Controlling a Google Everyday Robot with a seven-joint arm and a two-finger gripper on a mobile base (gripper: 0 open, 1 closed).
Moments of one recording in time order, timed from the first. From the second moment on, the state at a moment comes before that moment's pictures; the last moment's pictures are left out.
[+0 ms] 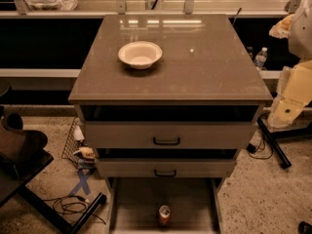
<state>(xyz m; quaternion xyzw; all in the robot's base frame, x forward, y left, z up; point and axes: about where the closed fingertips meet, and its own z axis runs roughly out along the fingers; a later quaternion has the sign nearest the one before) 0.438 -0.214 0.987 -0.60 0.78 -0.05 0.18</state>
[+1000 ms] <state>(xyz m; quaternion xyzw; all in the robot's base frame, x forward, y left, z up) 0.448 -0.214 0.972 -0.59 0.78 -0.03 0.21</state>
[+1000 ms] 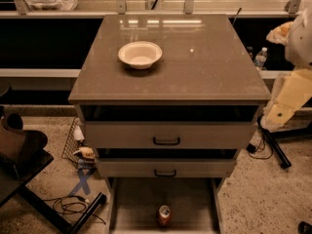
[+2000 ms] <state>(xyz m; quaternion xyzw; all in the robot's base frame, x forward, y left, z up) 0.447 -0.196 0.755 -0.53 0.73 0.18 0.39</state>
